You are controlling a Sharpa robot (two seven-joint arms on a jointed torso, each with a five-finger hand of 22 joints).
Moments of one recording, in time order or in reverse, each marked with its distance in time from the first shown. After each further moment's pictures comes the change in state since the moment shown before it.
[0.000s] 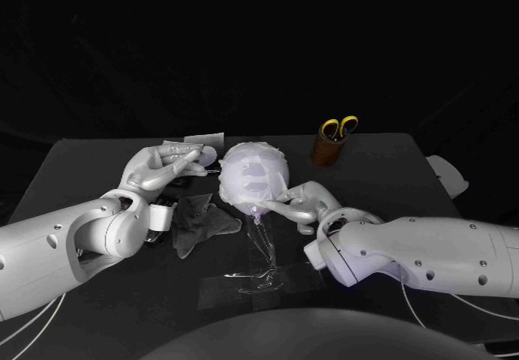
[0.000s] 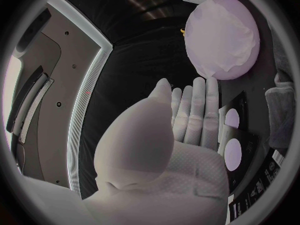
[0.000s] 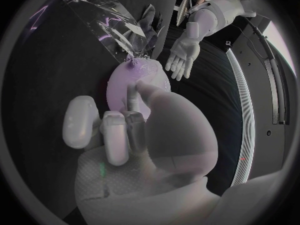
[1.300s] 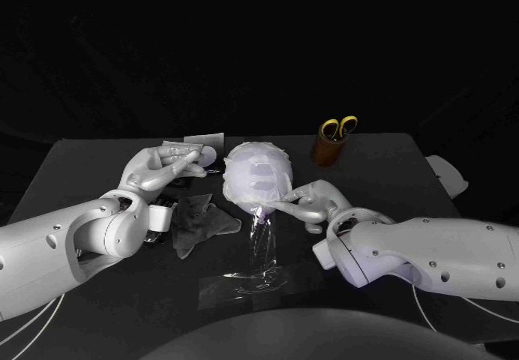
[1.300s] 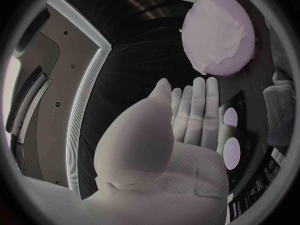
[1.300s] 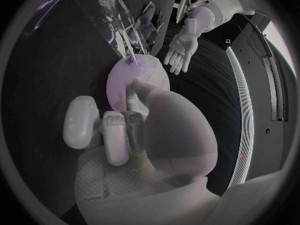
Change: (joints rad) left arm 0.000 -0.001 -0.001 -0.003 0.000 0.000 -0.012; left_hand 0.000 0.000 0.000 0.000 0.000 0.004 0.000 -0.004 0.000 0.000 0.000 0.000 0.000 0.000 0.000 0.004 0.000 -0.001 -0.003 -0.003 0.003 0.001; right arm 0.000 -0.059 0.000 0.033 0.014 -0.006 0.027; right_hand 0.026 0.024 0.054 -0.040 -0.006 0.020 0.004 0.027 0.010 0.000 -0.007 0.000 0.000 0.000 -0.007 -0.001 0.000 -0.001 0.005 -0.009 0.000 0.008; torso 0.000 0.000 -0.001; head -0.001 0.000
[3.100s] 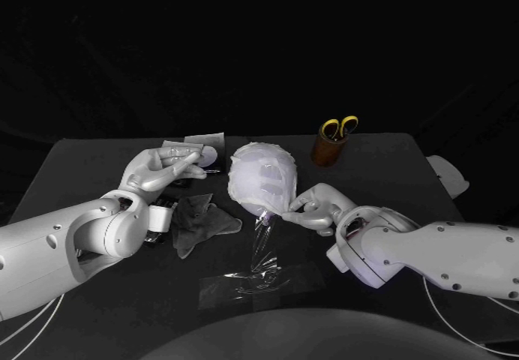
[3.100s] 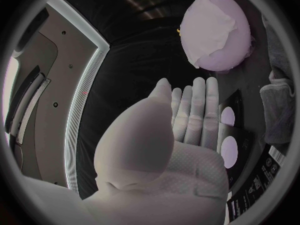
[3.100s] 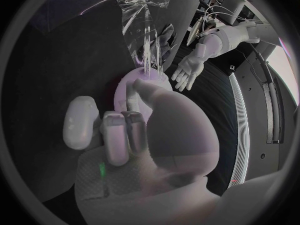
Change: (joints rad) left arm 0.000 -0.001 -0.002 -0.002 -0.002 0.000 -0.022; left_hand 0.003 -0.003 0.000 0.000 0.000 0.001 -0.002 0.000 -0.001 0.002 0.001 0.000 0.000 -0.003 -0.002 0.008 0.003 0.000 0.000 0.000 0.008 0.007; right arm 0.001 -0.048 0.001 0.002 -0.284 0.186 -0.168; right_hand -0.056 -0.037 0.059 -0.043 -0.002 0.000 0.000 0.023 0.000 0.000 0.000 0.001 0.000 0.002 -0.002 0.001 -0.001 -0.006 0.002 -0.005 0.004 -0.001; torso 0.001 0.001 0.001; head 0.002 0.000
